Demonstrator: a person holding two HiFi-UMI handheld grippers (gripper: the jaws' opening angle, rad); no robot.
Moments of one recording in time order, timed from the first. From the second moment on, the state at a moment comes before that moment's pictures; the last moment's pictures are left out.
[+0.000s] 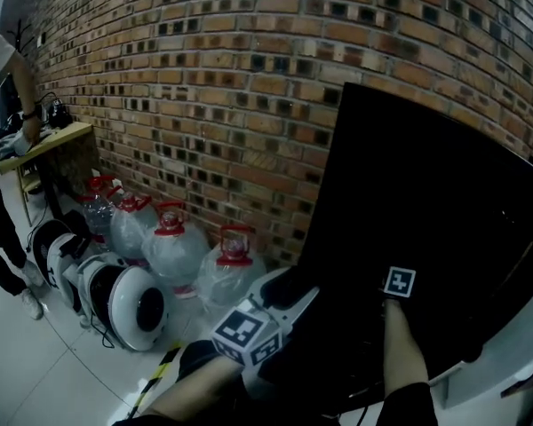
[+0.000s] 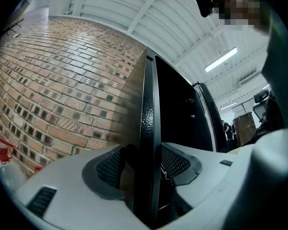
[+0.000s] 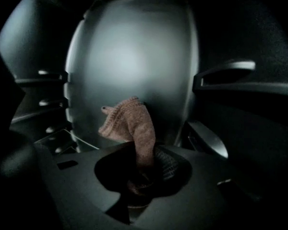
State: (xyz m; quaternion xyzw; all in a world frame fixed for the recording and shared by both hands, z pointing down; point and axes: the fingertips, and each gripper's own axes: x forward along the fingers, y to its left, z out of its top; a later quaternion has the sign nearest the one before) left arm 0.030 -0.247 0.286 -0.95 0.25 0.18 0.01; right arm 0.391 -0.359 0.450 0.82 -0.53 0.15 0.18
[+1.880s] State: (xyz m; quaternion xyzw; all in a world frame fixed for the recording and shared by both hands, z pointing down) left arm 0.086 -0.045 0.297 -0.97 -0.13 0.16 -0.15; right arm 0.092 -0.039 0.350 0.39 -0.92 0.09 0.04
